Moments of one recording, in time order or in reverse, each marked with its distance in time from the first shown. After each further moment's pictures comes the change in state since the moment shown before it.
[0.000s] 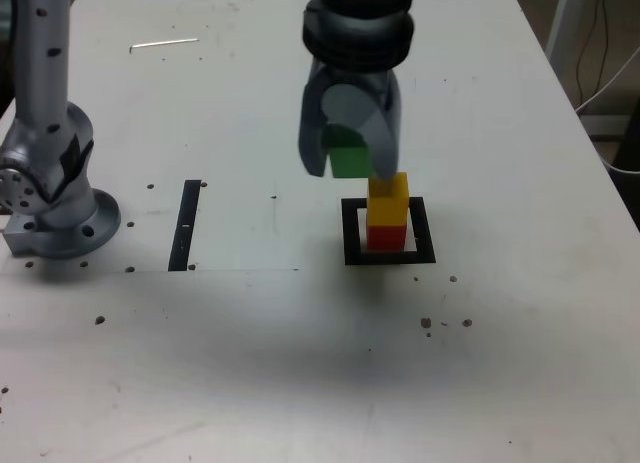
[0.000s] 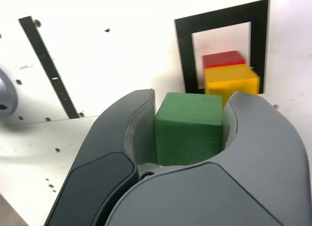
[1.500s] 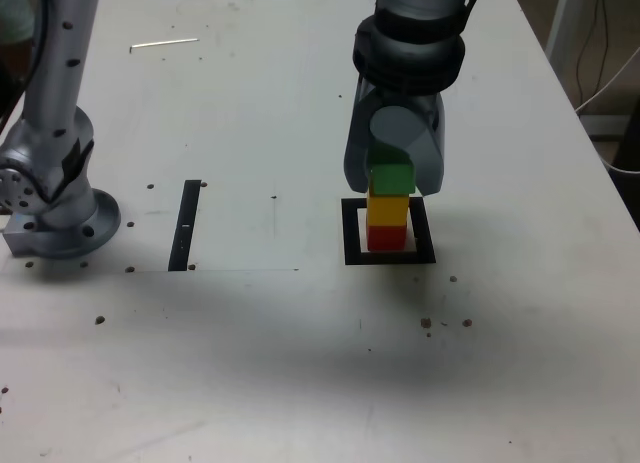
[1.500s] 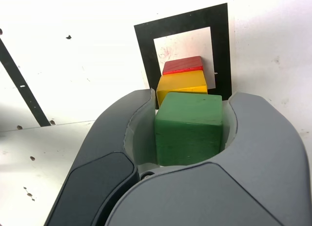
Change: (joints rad) arm -0.009 0.115 -0.114 -0.007 0.012 0.003
